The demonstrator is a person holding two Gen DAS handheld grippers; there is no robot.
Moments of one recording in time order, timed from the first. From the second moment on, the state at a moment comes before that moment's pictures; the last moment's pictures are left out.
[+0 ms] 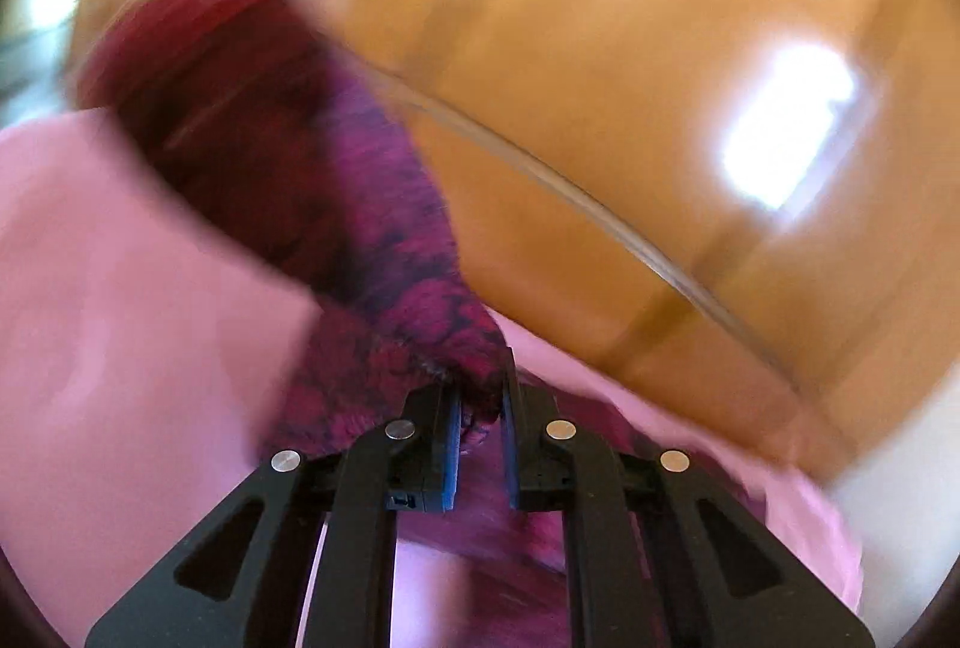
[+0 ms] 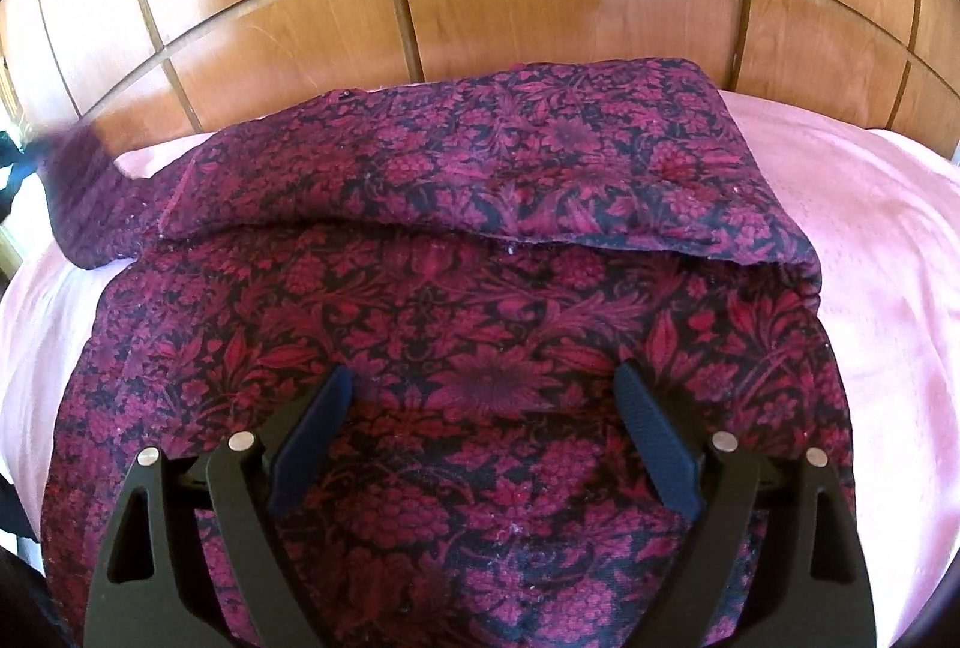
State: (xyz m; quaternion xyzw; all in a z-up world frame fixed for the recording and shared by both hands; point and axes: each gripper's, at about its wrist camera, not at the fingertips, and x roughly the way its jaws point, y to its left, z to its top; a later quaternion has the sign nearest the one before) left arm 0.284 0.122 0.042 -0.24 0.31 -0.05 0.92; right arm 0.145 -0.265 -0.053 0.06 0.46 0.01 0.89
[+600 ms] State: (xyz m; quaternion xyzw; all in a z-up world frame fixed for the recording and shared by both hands) left arm 0.210 -0.029 -0.020 -0.08 0.38 -0.13 0.91; right arm 0.141 -0.281 -0.053 0.10 0.45 0.03 0.89
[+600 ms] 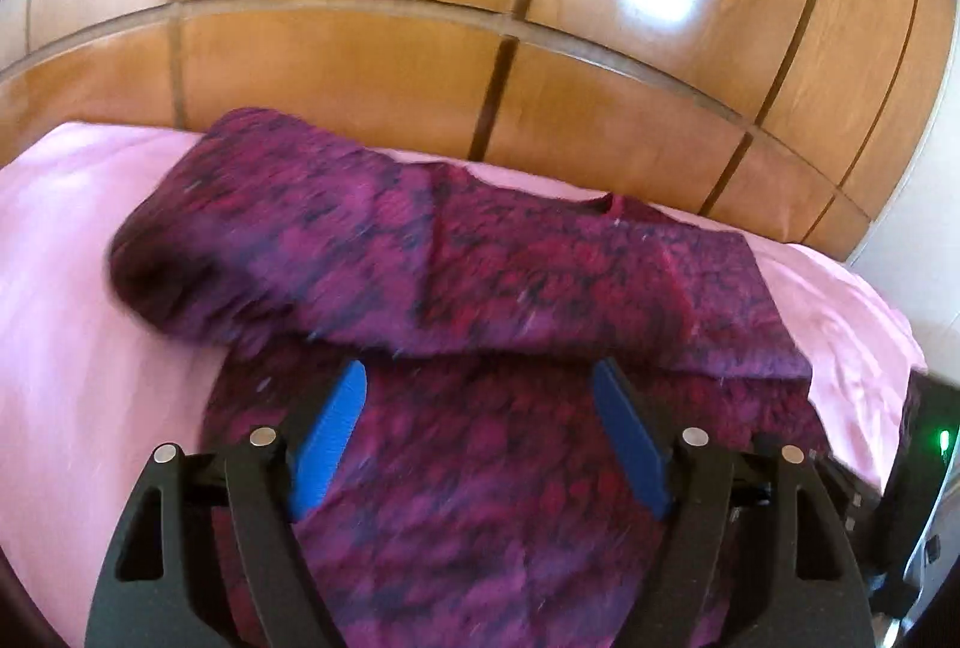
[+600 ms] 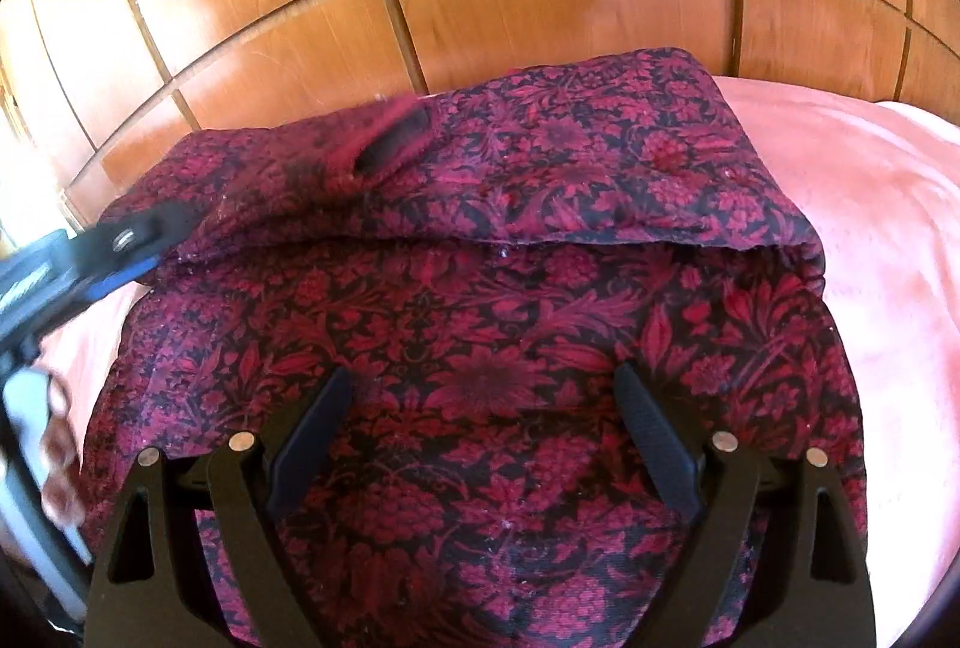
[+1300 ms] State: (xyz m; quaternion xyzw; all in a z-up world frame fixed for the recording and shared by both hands) left arm 0.239 0.076 -0.065 -0.20 0.41 0.10 0.88; right arm 0.140 -0.291 -0.034 0.18 0.46 0.05 0.87
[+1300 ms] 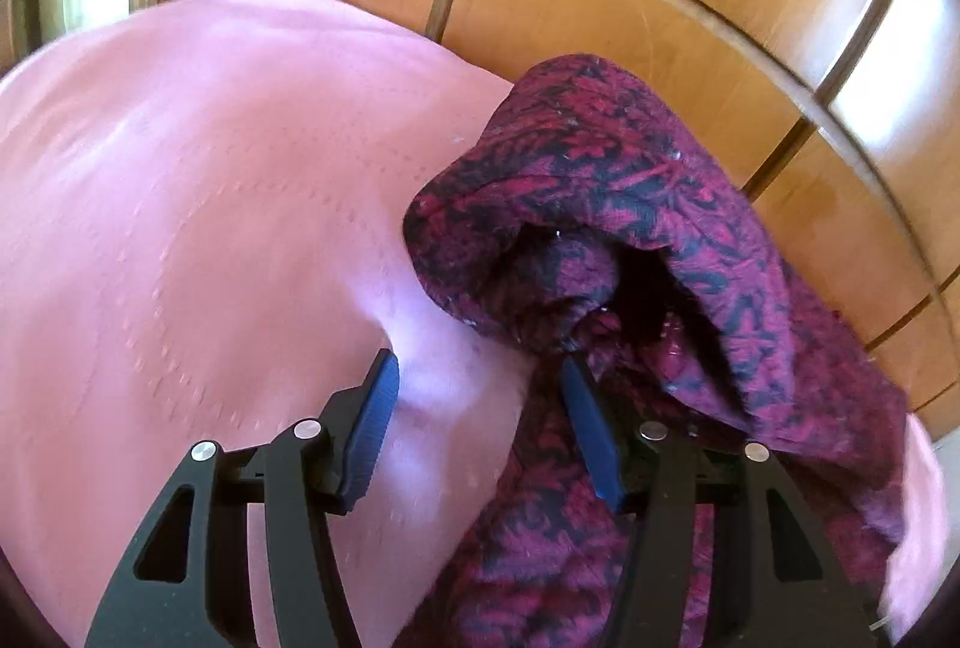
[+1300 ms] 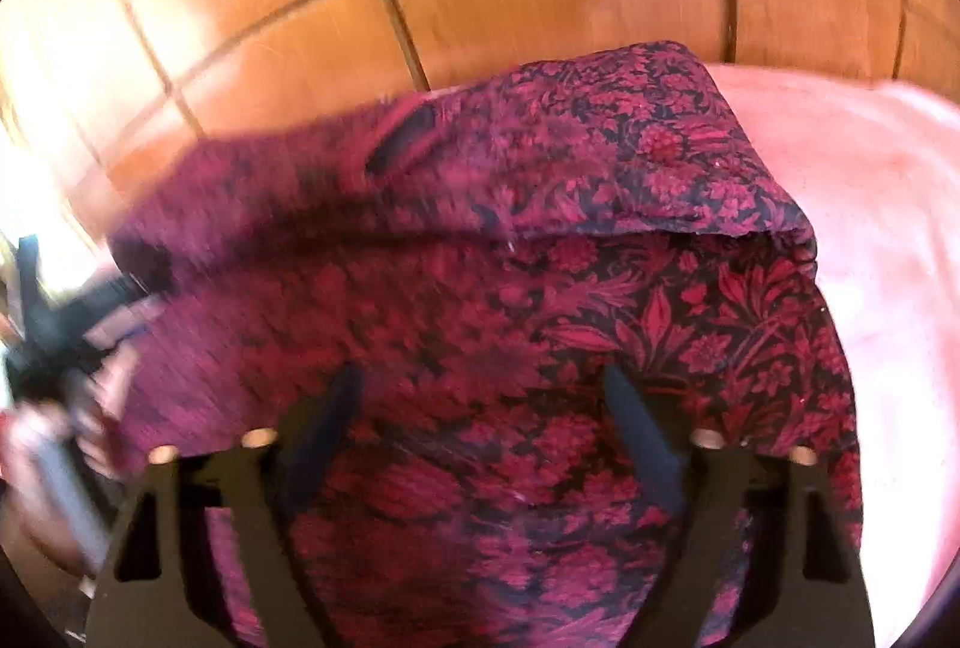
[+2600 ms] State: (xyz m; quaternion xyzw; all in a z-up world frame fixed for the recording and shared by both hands) left arm 0.247 0.086 -0.074 -0.22 0.39 0.10 0.89; right arm 0.197 -0.342 -0.003 0.15 0.42 -0.08 0.89
